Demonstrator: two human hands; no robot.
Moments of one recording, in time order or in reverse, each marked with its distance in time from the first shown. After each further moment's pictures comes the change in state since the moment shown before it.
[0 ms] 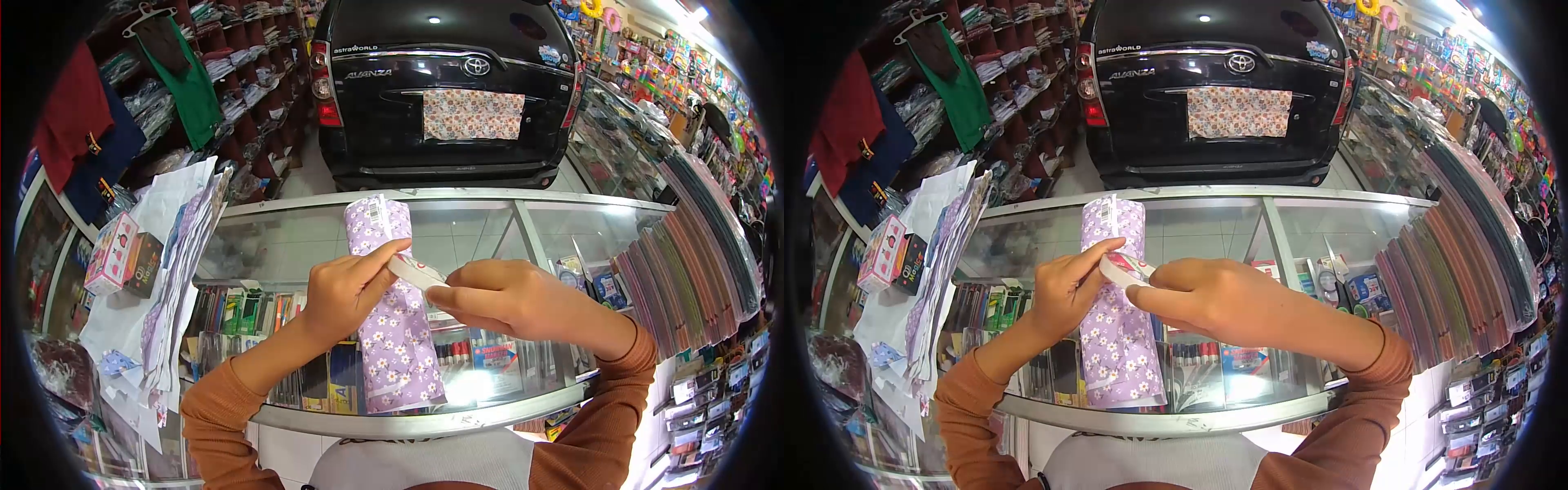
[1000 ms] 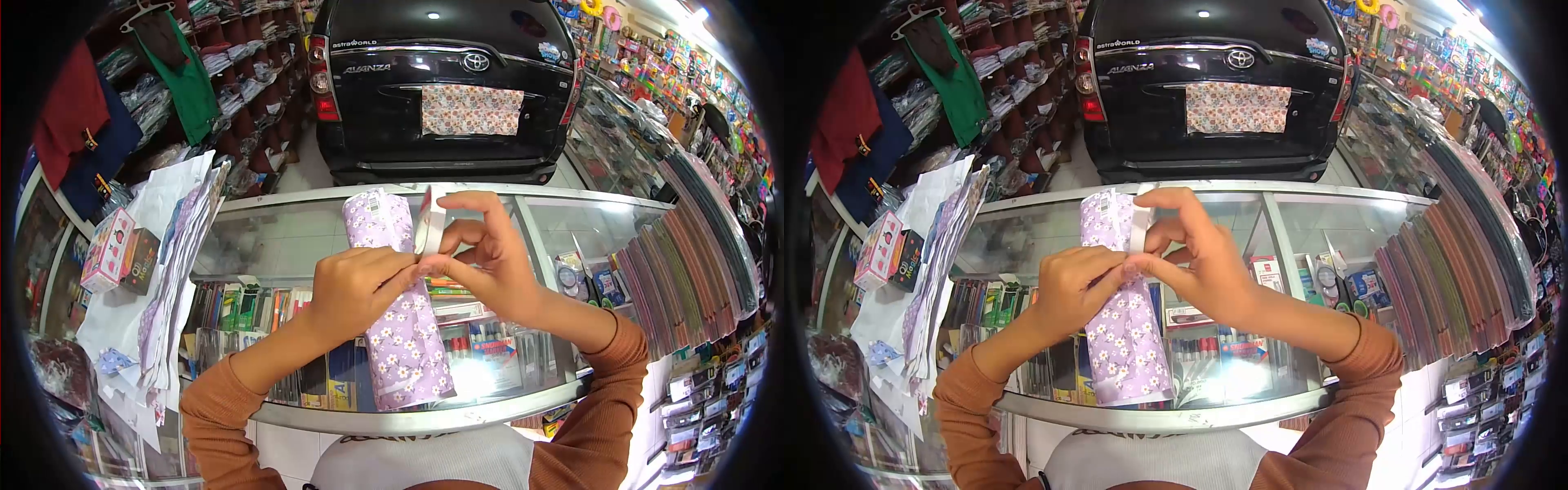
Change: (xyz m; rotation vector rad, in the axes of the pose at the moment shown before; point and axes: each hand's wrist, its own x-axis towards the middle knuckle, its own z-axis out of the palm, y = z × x) left_hand 0.009 0.013 0.002 0.025 -0.055 0.019; right_hand 0.013 0.019 0.041 0.646 0.403 0.393
